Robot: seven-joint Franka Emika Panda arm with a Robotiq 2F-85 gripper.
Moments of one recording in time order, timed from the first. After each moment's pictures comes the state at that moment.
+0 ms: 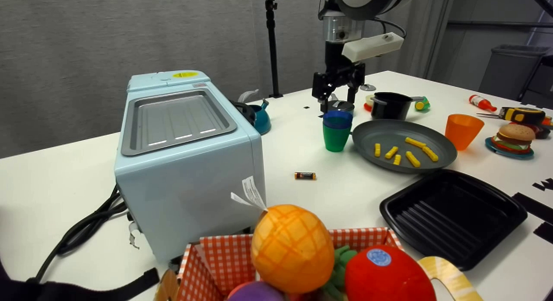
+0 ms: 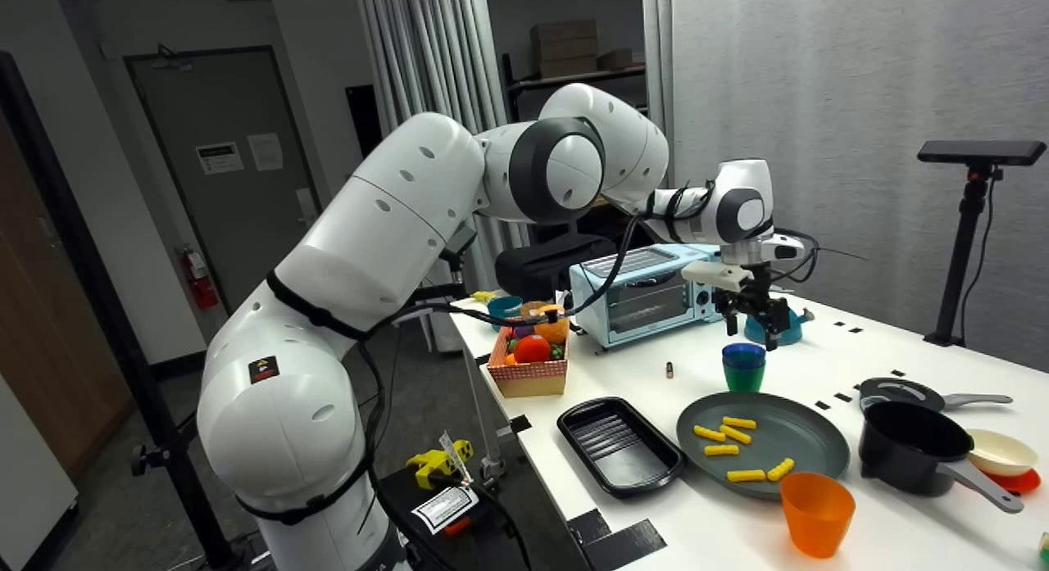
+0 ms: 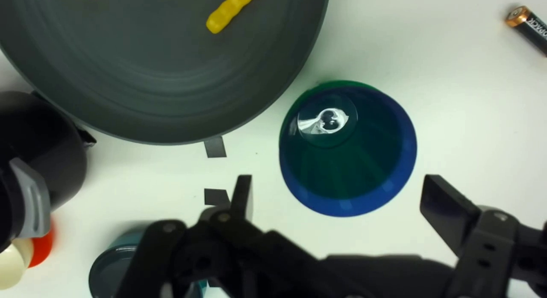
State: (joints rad) arm 0.08 0.88 0.00 -1.23 -0.09 2.13 0.28
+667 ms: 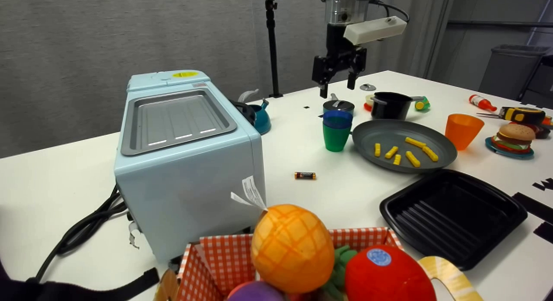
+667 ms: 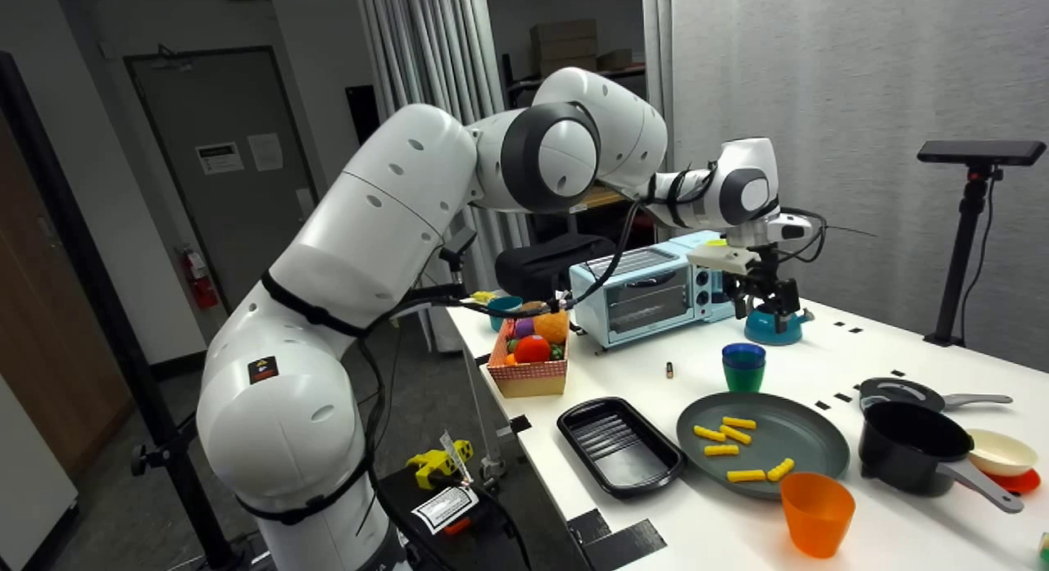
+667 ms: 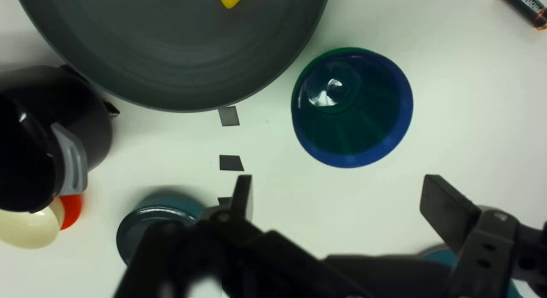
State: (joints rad) arm 0.07 0.84 -0.01 -1.23 -0.09 2.14 0.28
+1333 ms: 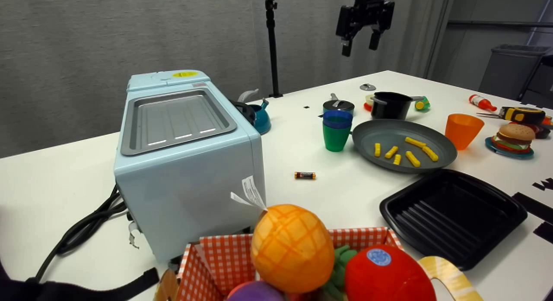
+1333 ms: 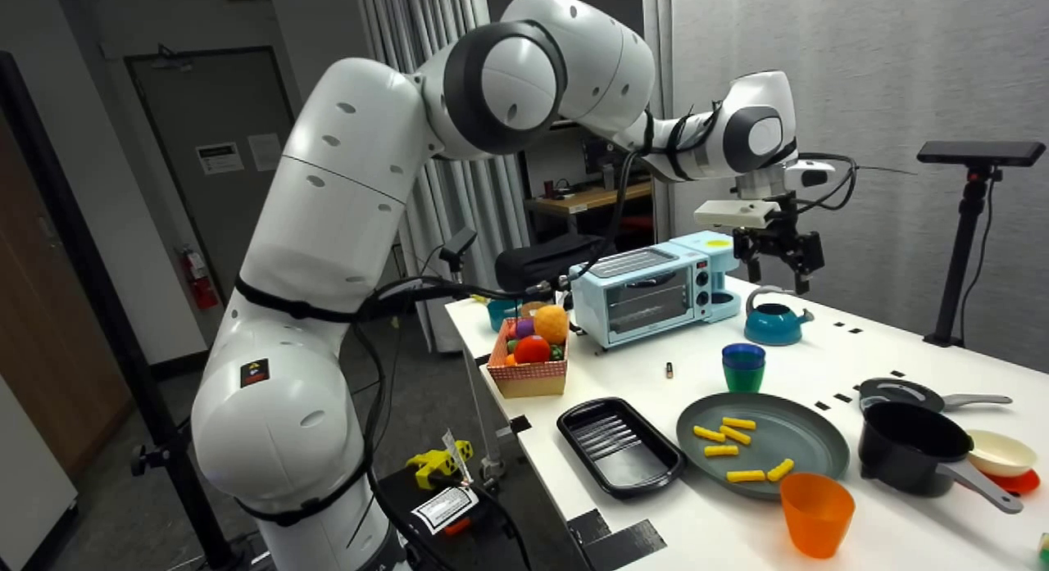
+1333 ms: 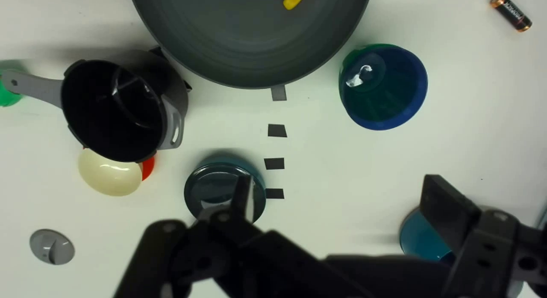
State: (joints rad) arm 0.01 0.59 -0.01 -1.42 -0.08 2.14 0.19
